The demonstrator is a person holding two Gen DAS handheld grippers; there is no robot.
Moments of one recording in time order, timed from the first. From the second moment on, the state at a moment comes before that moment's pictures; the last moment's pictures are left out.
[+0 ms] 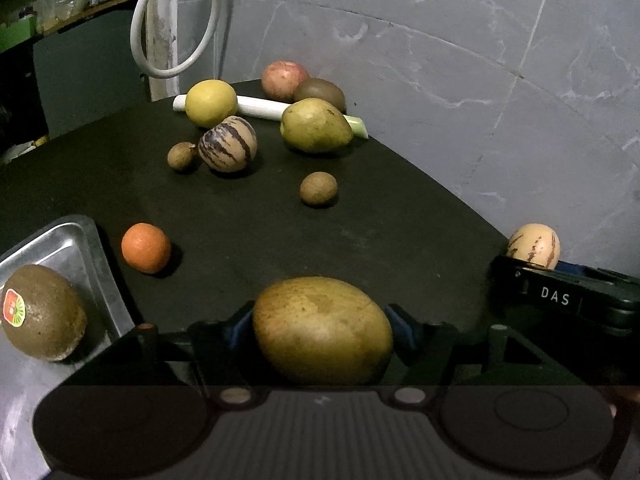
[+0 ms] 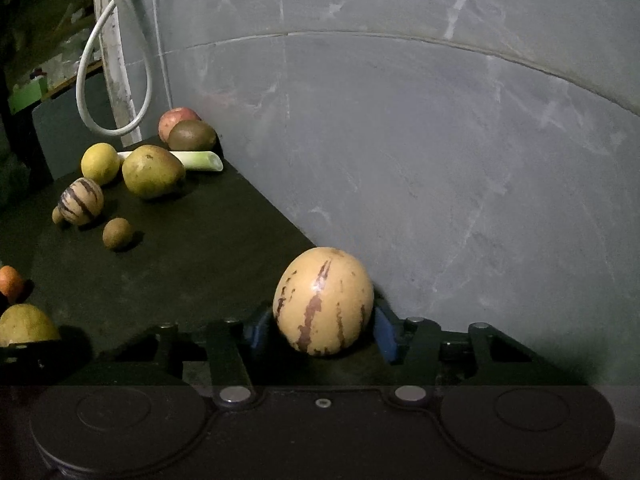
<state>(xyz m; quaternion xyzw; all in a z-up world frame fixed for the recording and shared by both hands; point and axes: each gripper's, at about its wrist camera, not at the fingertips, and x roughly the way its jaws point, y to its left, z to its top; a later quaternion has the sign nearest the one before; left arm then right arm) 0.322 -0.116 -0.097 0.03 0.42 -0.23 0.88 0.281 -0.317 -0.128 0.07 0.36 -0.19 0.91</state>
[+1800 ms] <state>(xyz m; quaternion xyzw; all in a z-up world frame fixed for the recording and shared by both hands) 0.316 0.131 -0.077 -0.09 0.40 -0.06 0.91 0.283 -0.048 -0.096 -0.02 0.35 0.11 0.93</state>
